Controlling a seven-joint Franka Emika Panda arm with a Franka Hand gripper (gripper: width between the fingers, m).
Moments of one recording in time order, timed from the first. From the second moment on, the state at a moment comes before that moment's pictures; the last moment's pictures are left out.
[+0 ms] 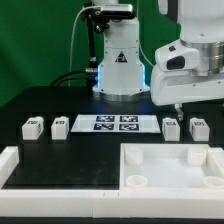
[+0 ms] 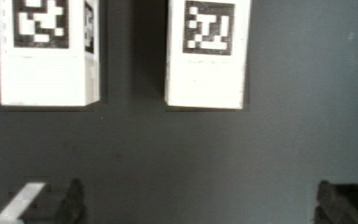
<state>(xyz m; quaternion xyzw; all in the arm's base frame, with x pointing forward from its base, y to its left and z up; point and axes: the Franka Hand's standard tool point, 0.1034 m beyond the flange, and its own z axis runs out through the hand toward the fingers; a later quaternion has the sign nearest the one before) 0.420 0.152 0.057 -0.99 0.00 0.16 0.05</state>
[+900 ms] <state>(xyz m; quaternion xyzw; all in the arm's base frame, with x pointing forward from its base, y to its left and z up) 0.405 0.165 0.035 -0.91 0.00 0.41 0.05</state>
